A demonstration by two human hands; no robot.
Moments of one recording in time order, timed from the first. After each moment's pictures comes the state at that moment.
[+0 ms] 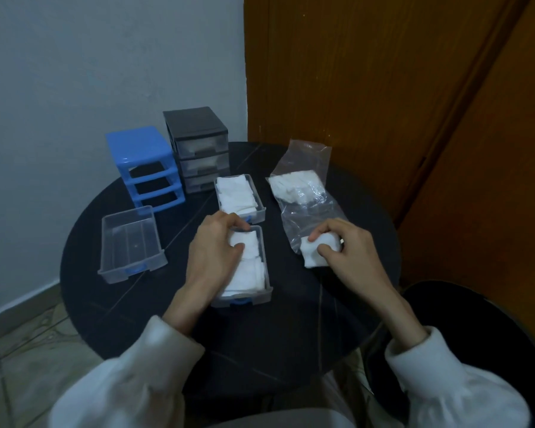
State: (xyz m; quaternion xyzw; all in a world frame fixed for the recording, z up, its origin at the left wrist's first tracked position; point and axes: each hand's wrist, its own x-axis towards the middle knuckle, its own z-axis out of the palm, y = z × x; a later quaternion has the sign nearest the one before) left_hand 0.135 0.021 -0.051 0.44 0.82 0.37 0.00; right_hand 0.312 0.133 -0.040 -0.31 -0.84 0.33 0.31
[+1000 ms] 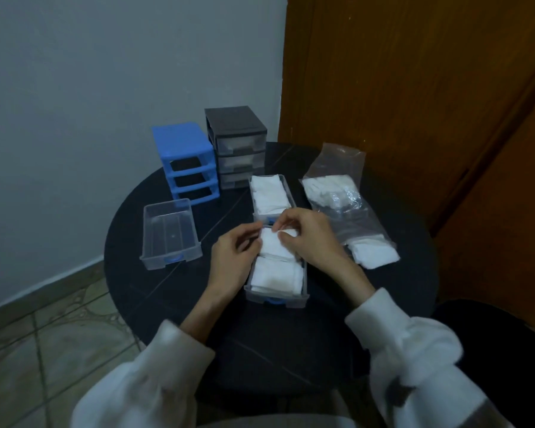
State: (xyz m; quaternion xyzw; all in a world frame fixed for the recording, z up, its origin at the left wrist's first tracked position) left_hand 0.120 0.005 -0.081 0.33 0.70 0.61 0.15; right_hand 0.213 0.124 -0.044 -0.22 -0.89 0.34 0.22
